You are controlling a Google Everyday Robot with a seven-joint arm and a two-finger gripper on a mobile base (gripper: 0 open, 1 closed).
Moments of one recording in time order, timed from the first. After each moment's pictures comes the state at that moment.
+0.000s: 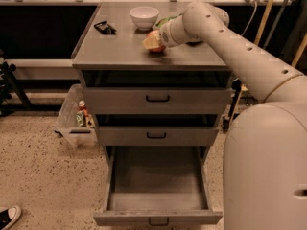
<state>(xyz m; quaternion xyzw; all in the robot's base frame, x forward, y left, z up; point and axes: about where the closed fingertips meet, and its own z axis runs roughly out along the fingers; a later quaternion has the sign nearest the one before) 0.858 -0.018 0.857 -0.31 0.82 0.15 0.46</state>
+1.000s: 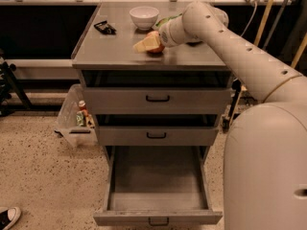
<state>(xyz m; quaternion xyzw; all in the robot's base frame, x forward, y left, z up) 0.859 -0.013 0.858 -0.31 0.81 0.15 0.47</state>
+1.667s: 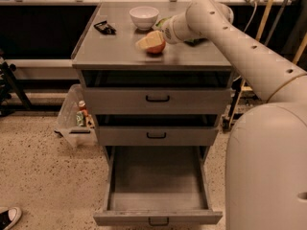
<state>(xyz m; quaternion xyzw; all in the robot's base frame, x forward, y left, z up) 0.858 -0.024 0.871 -0.30 0.82 0.14 0.47</state>
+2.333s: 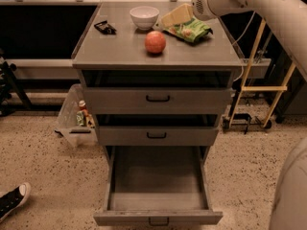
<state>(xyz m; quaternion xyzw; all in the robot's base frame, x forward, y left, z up) 0.799 -0.105 0.975 -0.29 0.81 0.11 0.49</state>
